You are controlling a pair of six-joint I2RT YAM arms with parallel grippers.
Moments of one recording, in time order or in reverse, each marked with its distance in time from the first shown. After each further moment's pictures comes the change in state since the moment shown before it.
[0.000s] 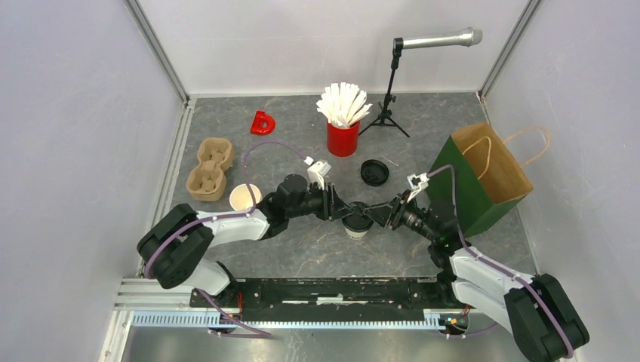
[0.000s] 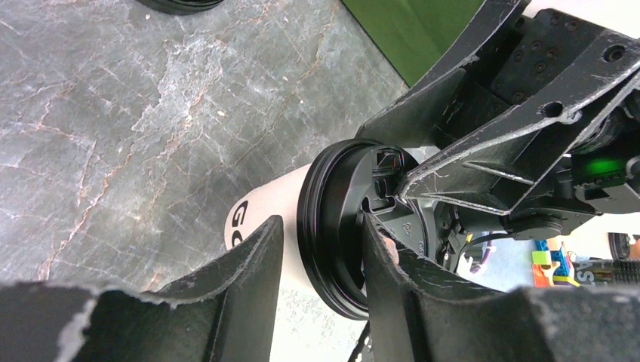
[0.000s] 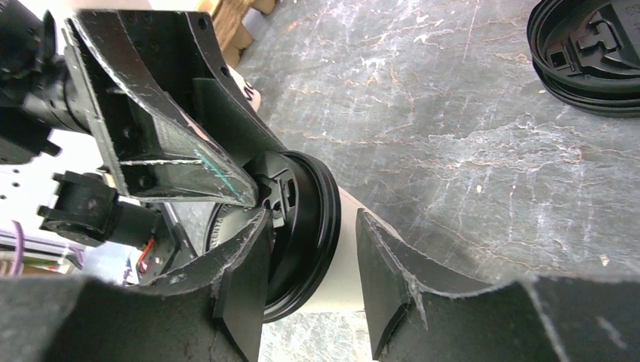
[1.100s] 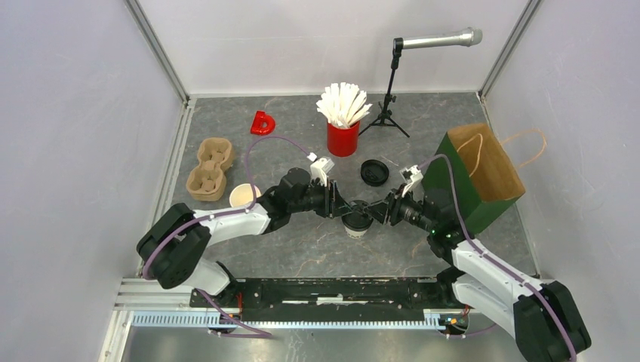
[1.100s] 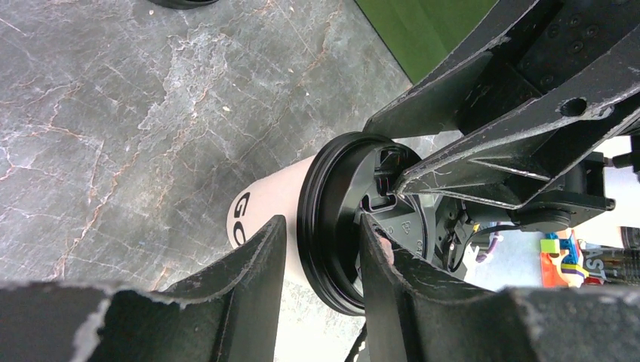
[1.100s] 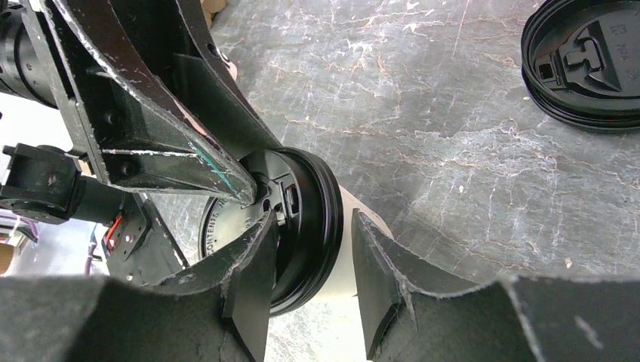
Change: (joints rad) left arm 0.008 -0.011 0.087 -0.179 0.027 0.048; right arm 0.016 -0.055 0.187 -0.393 -0.005 -0.181
